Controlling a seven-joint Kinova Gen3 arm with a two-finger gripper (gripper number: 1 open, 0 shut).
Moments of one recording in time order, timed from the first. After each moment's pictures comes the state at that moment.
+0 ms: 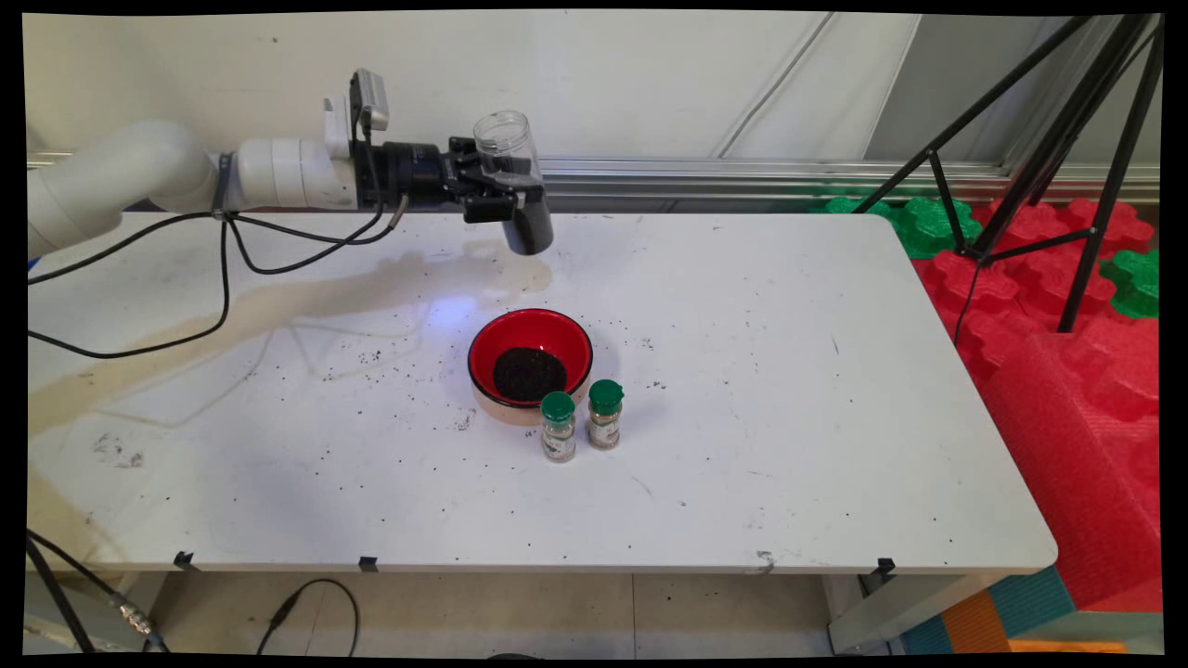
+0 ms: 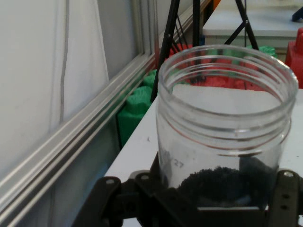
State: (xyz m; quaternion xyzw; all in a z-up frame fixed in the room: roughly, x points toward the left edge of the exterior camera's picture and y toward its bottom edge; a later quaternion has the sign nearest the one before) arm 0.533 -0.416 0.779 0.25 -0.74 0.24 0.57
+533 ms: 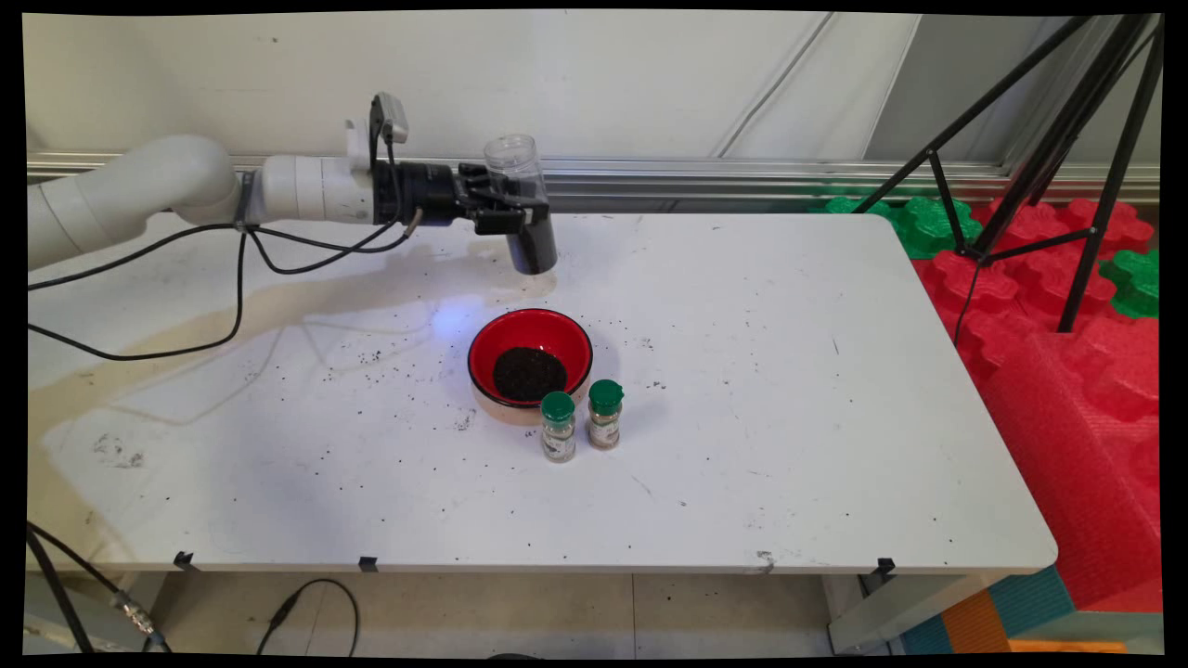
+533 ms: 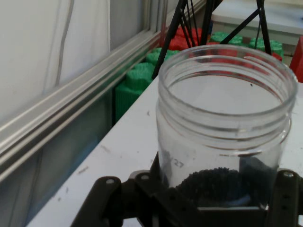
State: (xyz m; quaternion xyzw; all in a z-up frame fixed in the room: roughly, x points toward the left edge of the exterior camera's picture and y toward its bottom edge) arm 0.533 -0.430 0.751 0.31 -0.74 0.20 0.57
